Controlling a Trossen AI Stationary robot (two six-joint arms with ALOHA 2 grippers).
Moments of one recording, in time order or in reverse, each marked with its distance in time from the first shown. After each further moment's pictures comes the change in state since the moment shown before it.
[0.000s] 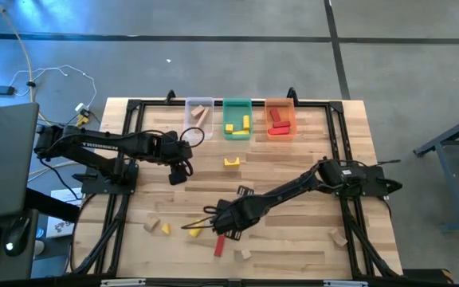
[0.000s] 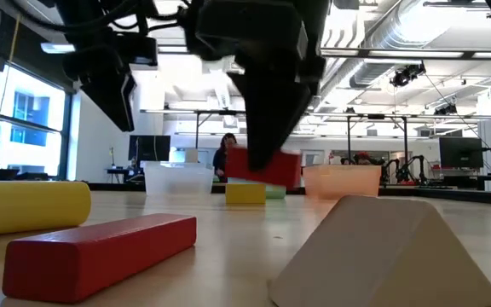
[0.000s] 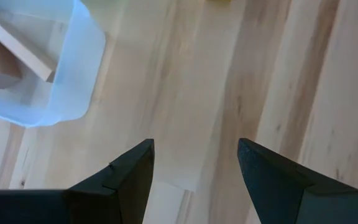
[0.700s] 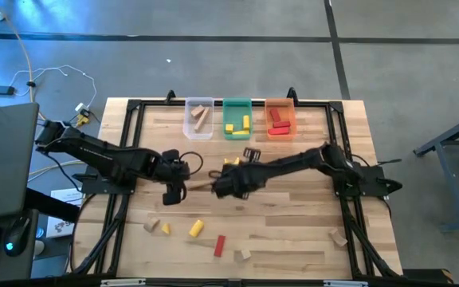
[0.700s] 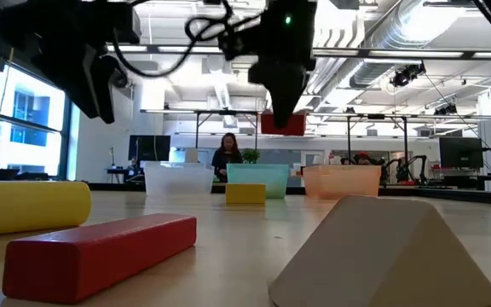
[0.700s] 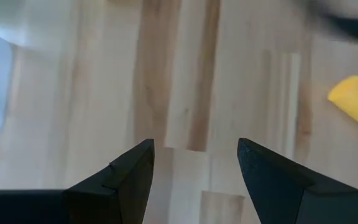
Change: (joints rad) left arm -0.276 0.000 0.000 -0.003 0.038 -0.143; right arm -0.201 -0.097 0.000 -0.293 0.287 -0.194
